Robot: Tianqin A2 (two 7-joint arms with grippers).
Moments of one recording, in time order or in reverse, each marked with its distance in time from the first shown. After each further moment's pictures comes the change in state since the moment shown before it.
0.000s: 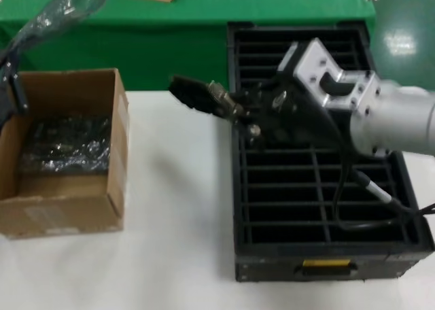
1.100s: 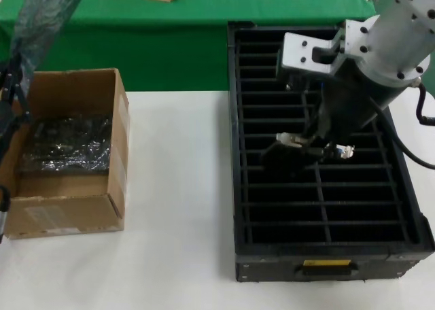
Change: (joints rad) left arm 0.062 0.057 -0.045 -0.025 -0.094 0.046 -0.186; right arm 0.778 0.106 -0.769 -0.482 0.354 -0.344 -0.002
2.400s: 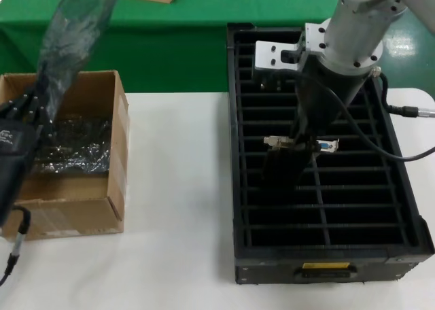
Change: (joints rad) left arm 0.085 0.009 0.042 -0.060 0.008 0.015 -0.111; right arm 0.007 -0.272 0.026 -0.527 -0.109 0.002 -0.300
